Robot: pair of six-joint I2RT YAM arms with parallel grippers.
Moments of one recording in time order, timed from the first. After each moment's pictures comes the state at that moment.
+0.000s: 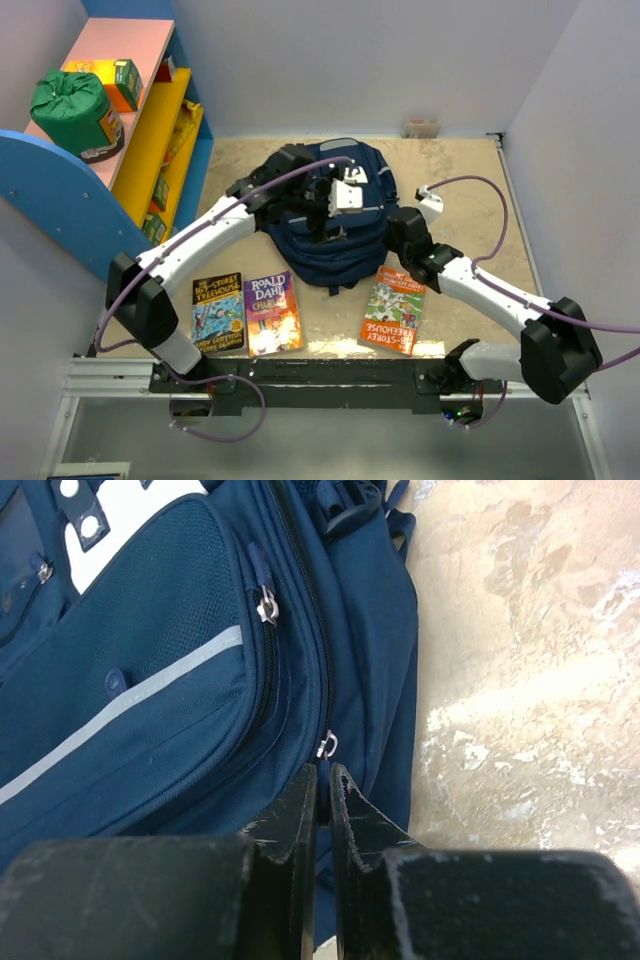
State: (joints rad) left arm -0.66 1.60 1.49 -0.55 0.59 0.72; right arm 0.59 1.25 0.74 -0.12 0.52 0.81
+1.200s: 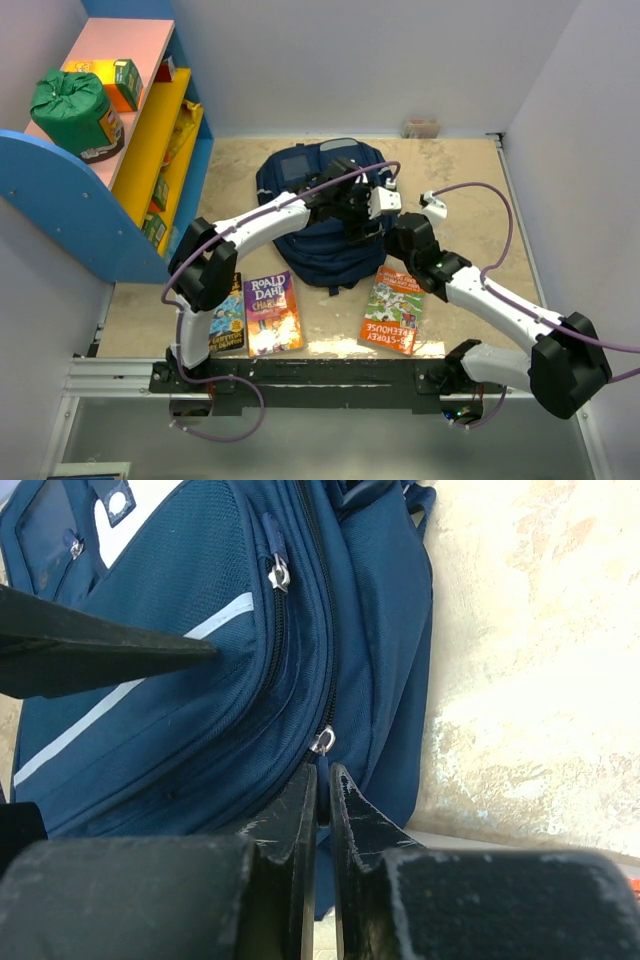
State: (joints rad) left arm -0.76 2.00 1.66 -0.39 0.48 0.59; right arm 0.59 1.16 0.68 -0.11 0.45 0.84
